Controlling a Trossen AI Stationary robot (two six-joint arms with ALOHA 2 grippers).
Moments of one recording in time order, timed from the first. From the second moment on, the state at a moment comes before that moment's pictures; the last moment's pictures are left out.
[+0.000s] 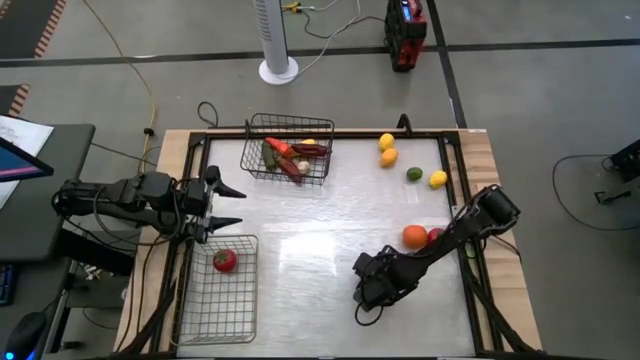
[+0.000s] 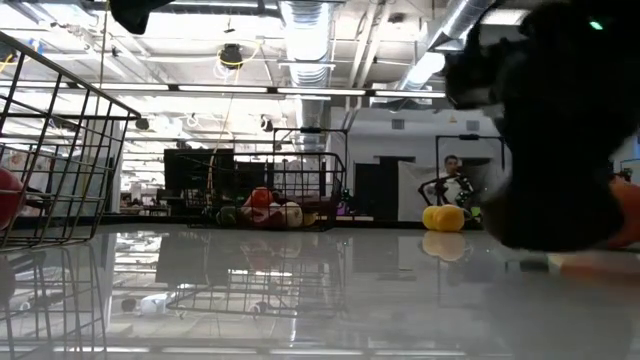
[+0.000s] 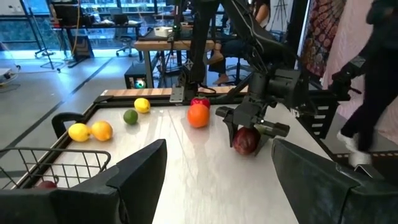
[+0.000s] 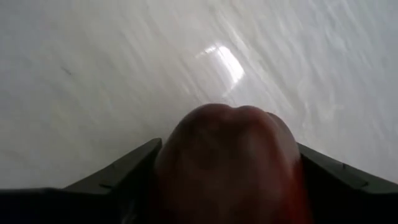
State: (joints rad) left arm -0.11 0.45 0.62 -0.30 -0.06 -0.02; right arm 0.54 1.86 1.18 -0.70 0.34 1.13
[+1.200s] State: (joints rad) left arm -0.11 0.25 0.66 -0.33 0.01 -0.02; right arm 0.26 2.39 2.09 0.15 0.13 0.19
